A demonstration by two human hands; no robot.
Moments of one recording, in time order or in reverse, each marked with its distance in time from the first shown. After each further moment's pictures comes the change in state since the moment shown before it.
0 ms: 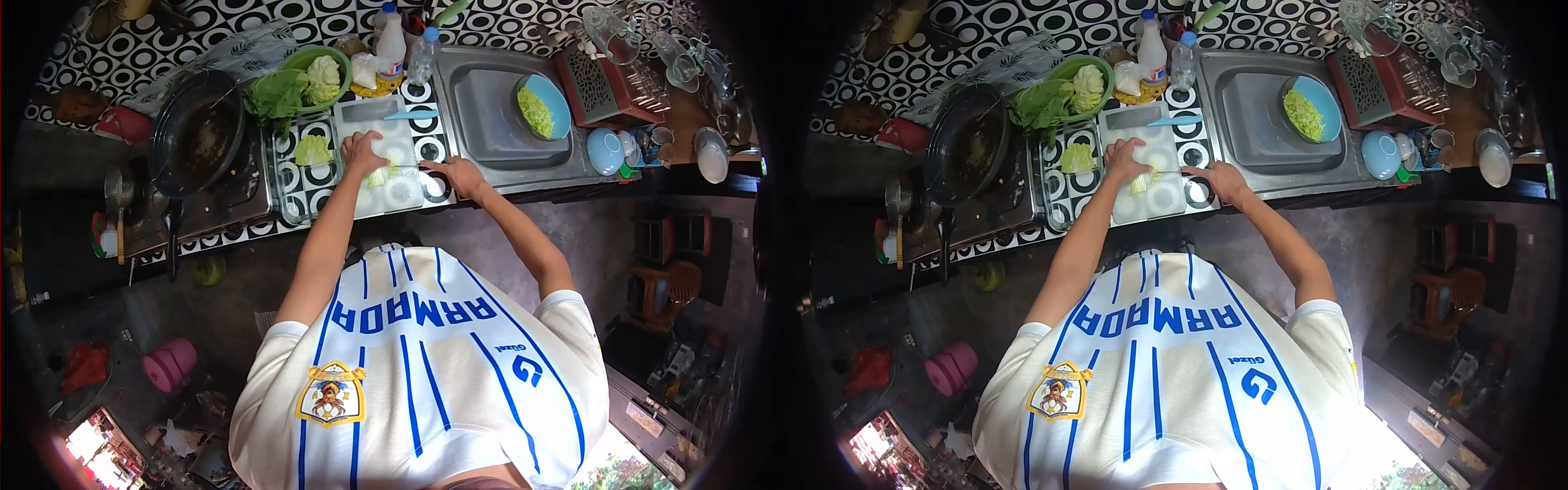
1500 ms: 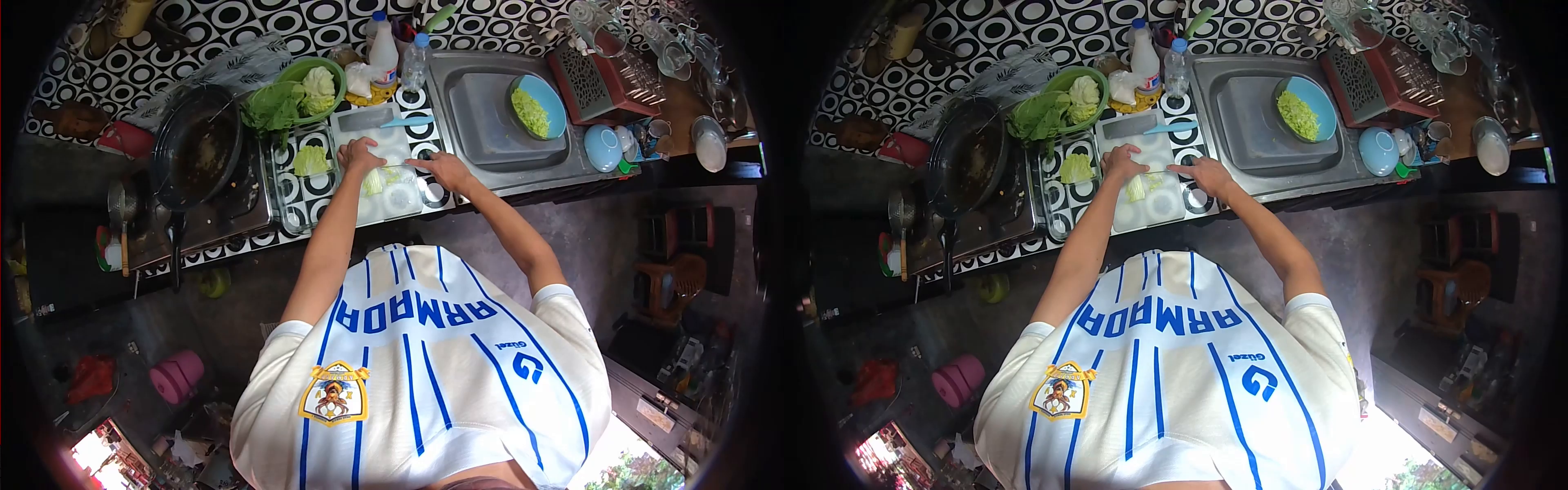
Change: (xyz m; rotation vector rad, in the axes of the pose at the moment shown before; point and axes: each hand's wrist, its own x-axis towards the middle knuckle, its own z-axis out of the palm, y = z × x) left_hand 0.023 0.003 0.002 -0.042 -0.046 -0.202; right_hand 0.030 -0.007 -0.005 0.004 0.094 -0.069
